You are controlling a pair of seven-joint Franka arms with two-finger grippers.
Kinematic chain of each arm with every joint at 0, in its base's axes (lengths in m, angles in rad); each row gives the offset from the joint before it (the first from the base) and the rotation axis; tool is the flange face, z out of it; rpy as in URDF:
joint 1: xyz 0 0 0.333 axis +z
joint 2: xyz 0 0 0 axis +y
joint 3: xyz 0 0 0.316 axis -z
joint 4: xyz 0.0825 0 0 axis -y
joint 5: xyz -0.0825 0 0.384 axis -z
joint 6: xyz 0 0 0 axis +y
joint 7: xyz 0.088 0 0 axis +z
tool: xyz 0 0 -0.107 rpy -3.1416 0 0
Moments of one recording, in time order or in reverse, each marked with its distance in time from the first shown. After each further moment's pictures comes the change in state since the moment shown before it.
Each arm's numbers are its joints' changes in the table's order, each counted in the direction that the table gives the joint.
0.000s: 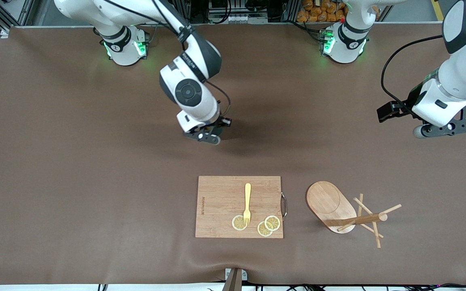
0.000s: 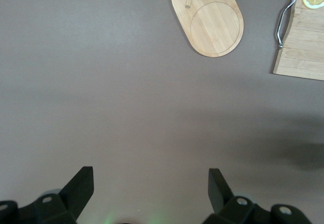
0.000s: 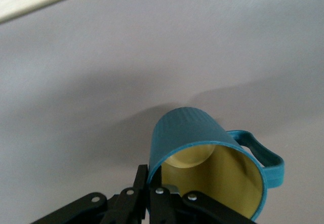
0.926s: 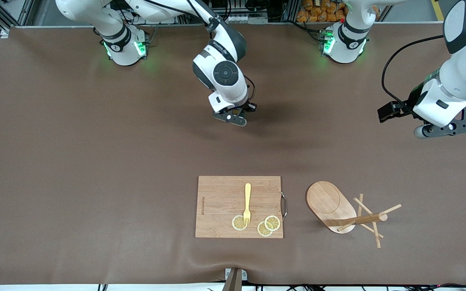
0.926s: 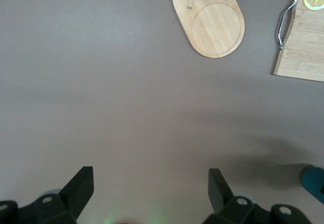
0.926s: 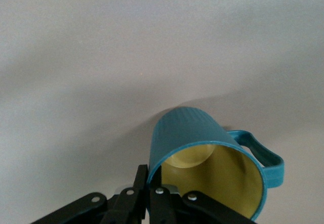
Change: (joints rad) left arm 0.003 0.000 -0.003 0.002 0.000 -0.001 0.000; right arm 0.159 0.082 0.004 0.002 -0.009 -0.121 -0.233
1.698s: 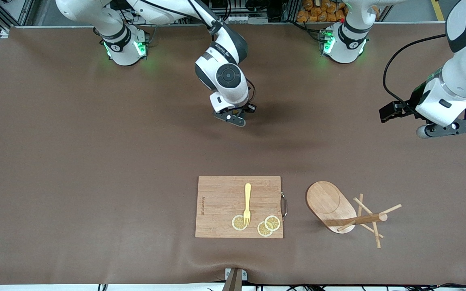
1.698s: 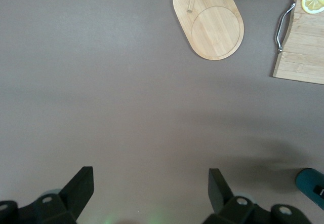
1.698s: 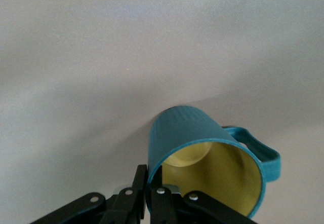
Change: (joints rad) left arm 0.000 0.000 -0.001 0.007 0.000 0.000 0.000; right arm 0.015 0.030 0.005 0.000 0.000 0.000 -0.034
